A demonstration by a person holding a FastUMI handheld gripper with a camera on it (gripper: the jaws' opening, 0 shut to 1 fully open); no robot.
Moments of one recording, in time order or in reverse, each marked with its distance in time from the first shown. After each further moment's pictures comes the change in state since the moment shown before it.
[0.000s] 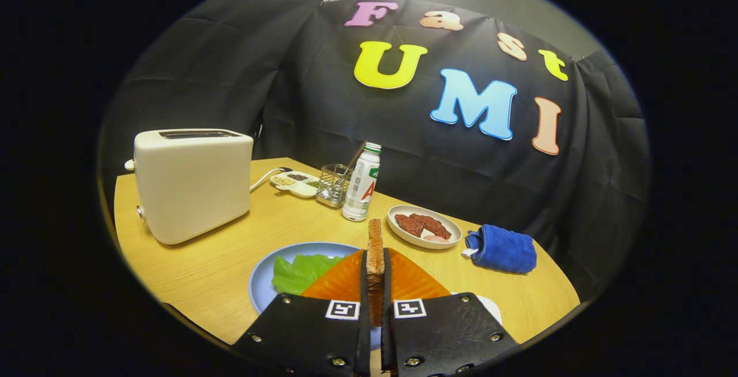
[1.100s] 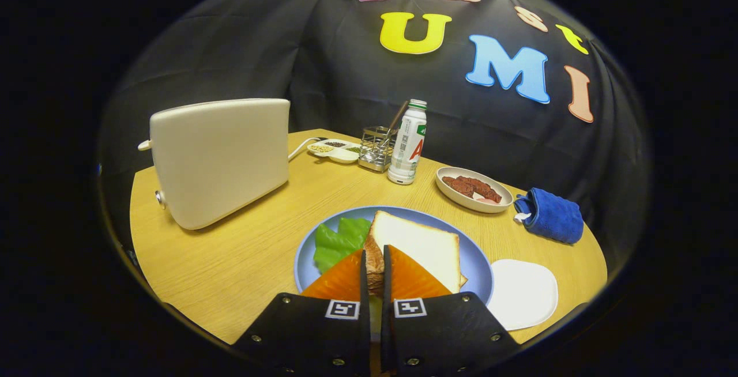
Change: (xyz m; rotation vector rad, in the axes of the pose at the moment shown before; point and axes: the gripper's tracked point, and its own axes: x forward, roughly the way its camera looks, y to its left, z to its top) arm 0.010 0.059 -0.046 0.068 0.163 0.169
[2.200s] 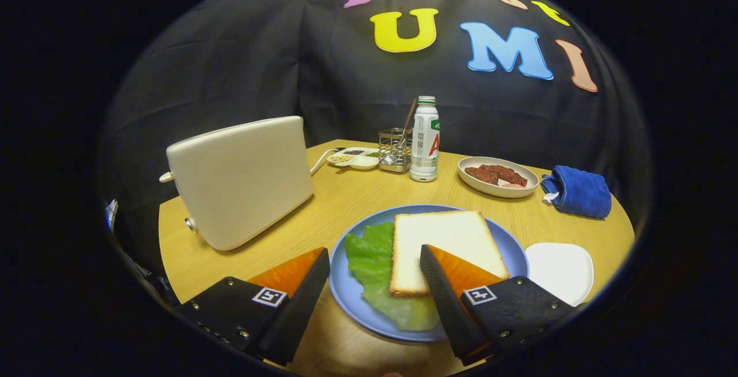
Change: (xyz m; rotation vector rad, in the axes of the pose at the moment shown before) arm -0.004 0.026 0.005 0.134 -0.027 0.129
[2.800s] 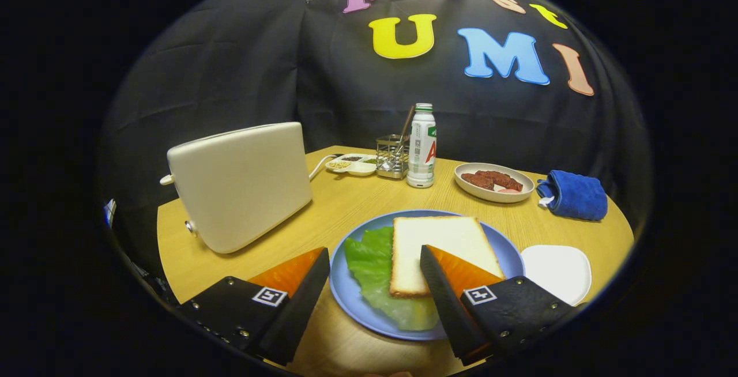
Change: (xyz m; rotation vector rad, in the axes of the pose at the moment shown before) arm -0.008 -0.004 0.011 0.009 -0.074 -0.031
